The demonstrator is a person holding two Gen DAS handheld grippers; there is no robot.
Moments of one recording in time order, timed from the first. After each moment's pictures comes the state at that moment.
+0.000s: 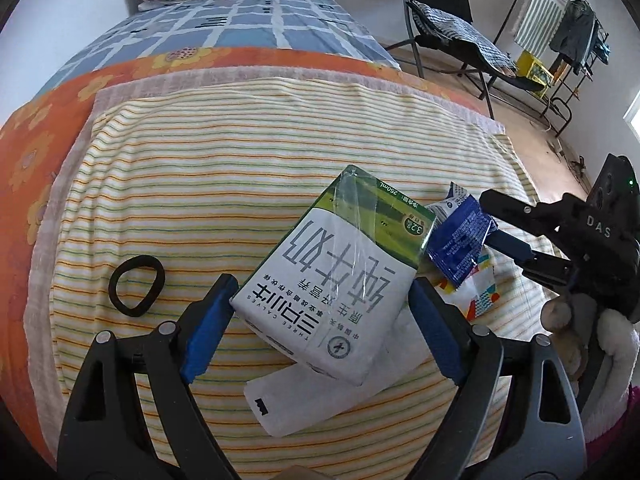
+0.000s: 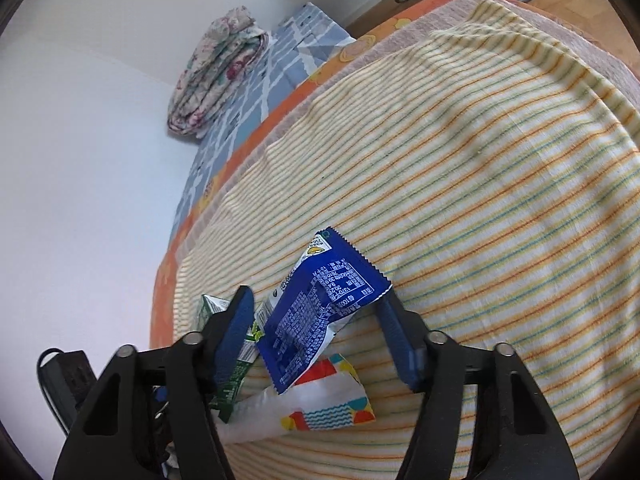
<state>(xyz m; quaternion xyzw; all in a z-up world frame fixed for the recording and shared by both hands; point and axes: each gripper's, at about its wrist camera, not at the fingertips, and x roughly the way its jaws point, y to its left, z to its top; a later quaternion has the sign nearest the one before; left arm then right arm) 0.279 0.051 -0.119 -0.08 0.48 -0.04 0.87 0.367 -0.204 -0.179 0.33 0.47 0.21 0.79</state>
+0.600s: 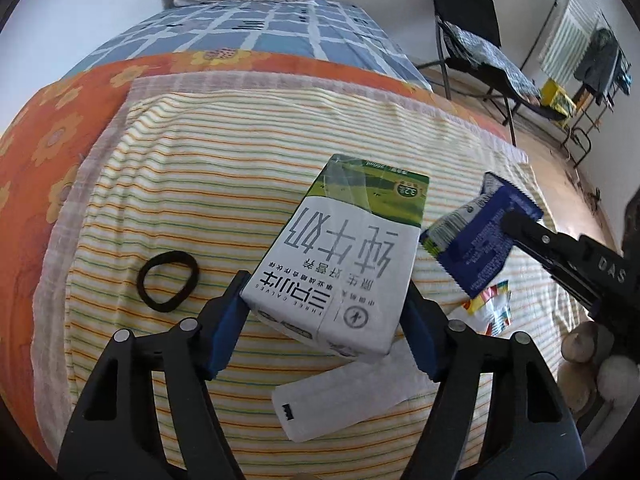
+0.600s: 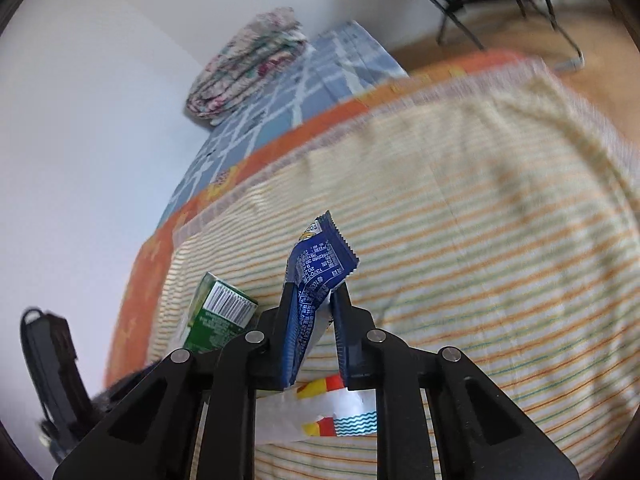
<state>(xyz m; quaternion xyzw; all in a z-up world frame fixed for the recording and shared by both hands) 0.275 0.072 -0.116 -0.12 0.47 0.01 0.88 0.351 -0.169 -0.140 0.21 0.42 0.22 0.85</state>
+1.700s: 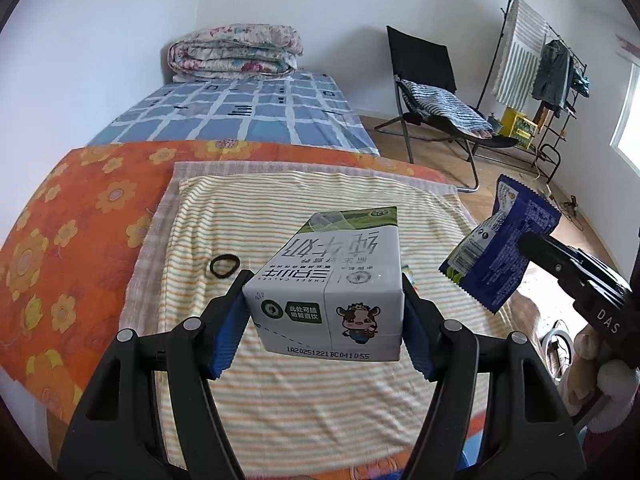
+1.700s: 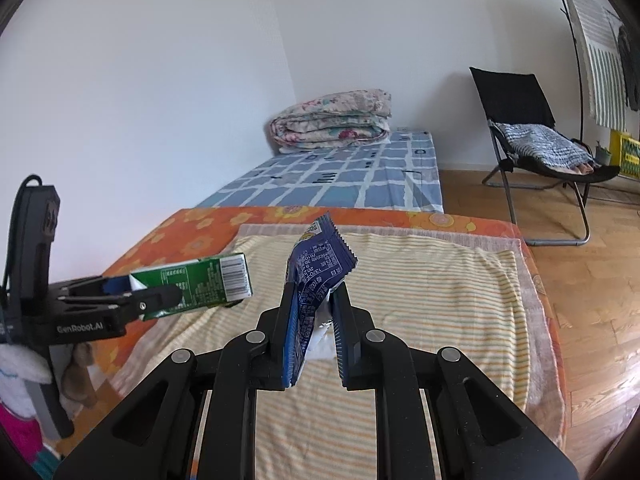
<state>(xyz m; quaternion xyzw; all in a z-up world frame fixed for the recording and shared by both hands) 0.131 0.052 0.016 -0.08 0.36 -0.01 0.93 0.184 -0.189 -0.008 0.02 0.26 0.29 0.92</state>
